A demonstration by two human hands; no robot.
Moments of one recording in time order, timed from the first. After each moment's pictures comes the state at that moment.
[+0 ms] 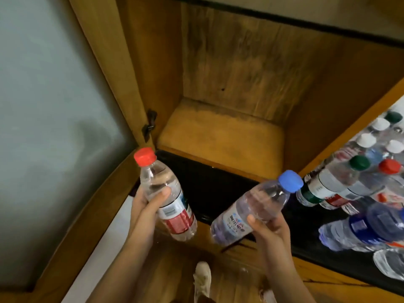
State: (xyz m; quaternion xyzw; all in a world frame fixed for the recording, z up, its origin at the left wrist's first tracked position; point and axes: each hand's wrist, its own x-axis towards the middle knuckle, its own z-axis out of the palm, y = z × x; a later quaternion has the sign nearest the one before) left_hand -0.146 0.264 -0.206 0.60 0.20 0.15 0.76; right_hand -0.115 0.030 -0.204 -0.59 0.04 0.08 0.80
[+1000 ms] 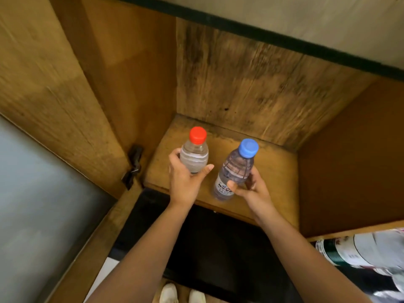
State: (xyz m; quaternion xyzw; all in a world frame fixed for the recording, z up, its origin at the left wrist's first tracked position) left_hand 0.103 0.276 -0.235 0.72 0.19 0.17 0.64; right_hand 0.123 0.111 -0.228 -0.71 -0.03 0.13 0.69
